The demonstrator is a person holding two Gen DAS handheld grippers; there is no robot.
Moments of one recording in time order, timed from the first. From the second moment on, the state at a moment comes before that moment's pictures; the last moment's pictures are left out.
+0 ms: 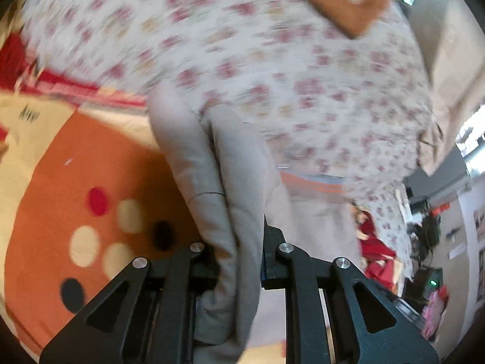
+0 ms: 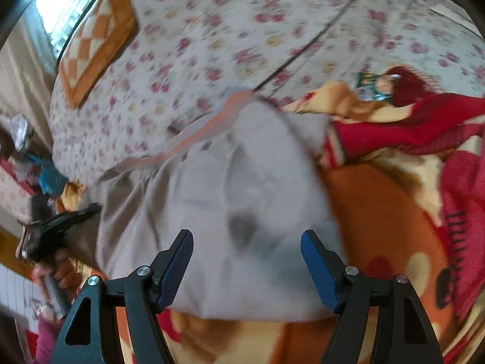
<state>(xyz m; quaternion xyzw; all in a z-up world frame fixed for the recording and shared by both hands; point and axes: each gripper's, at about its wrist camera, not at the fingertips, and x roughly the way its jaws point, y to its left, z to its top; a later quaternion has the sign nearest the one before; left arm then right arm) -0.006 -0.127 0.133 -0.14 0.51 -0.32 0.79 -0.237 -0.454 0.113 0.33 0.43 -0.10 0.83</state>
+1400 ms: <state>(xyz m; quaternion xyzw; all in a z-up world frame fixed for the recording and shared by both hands) -0.127 -0.248 0.068 0.08 0.52 -0.35 0.78 -0.228 -0.472 0.106 0.42 0.35 -0.03 0.83</state>
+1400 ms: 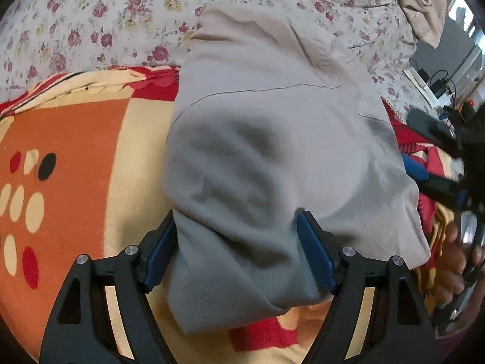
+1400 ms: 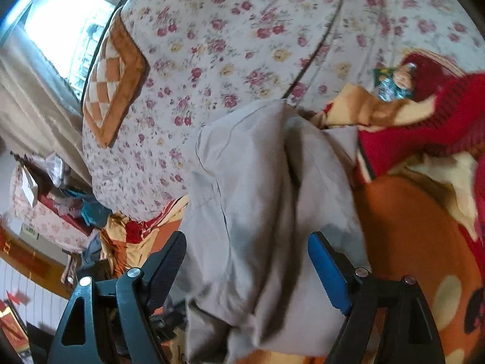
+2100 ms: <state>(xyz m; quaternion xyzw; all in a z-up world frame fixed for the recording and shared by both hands) -0.103 -0.276 0.081 0.04 0.52 -0.32 0.79 -0.204 -0.485 0.077 0.31 0.40 -0.10 0.85</state>
